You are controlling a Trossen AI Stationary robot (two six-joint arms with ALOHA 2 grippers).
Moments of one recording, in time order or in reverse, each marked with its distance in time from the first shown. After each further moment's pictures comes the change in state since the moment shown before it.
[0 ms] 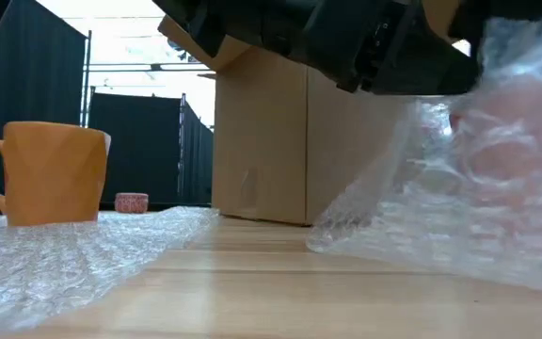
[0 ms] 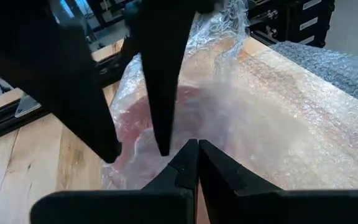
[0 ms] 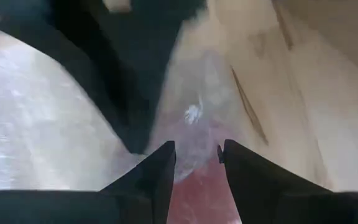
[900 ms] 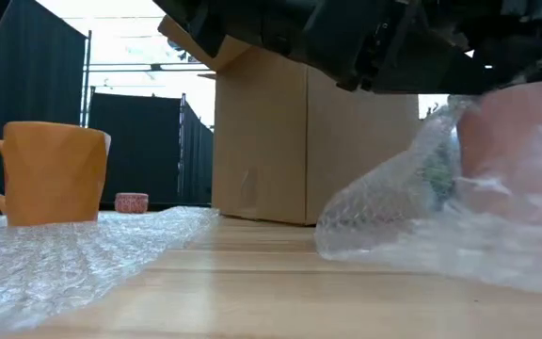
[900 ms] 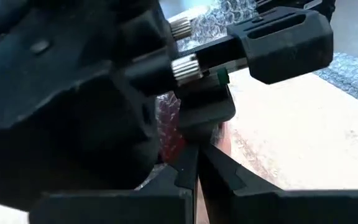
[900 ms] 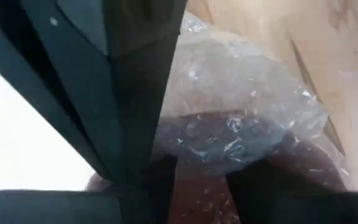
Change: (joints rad) left arm 0.000 -0.001 0.000 0.000 0.000 0.000; right arm -0.050 -0.006 -0.264 0.369 -0.164 -0.067
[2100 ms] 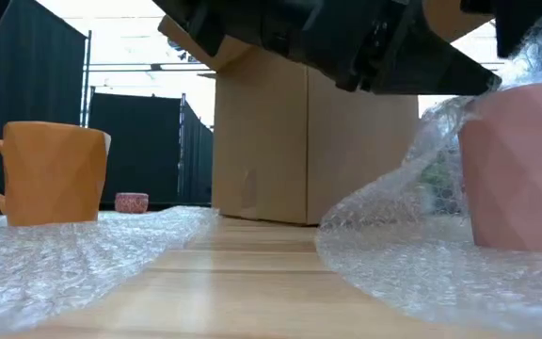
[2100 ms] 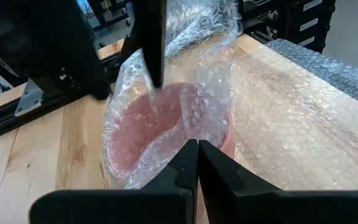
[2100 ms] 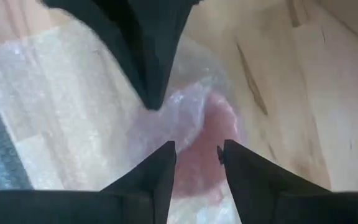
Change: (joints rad) left arm 0.000 0.000 -0.001 0.000 0.001 0.000; right arm 0.081 -0.019 0.414 -0.542 0.116 0.075
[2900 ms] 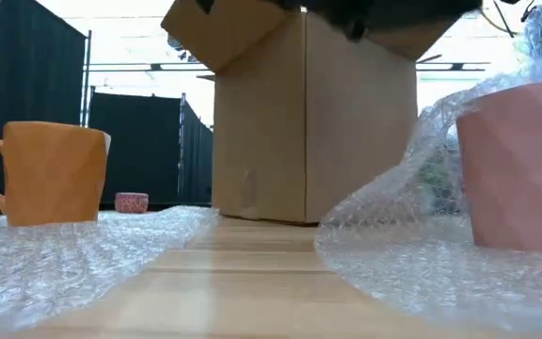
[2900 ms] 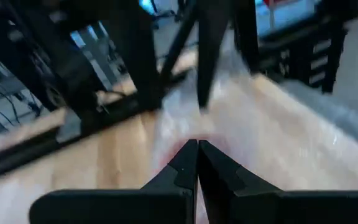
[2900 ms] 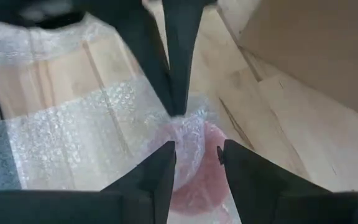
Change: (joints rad) left arm 0.000 -0.158 0.001 -0.051 -0.070 0.017; right arm 0.170 -0.029 0.000 0.001 0.326 0.244
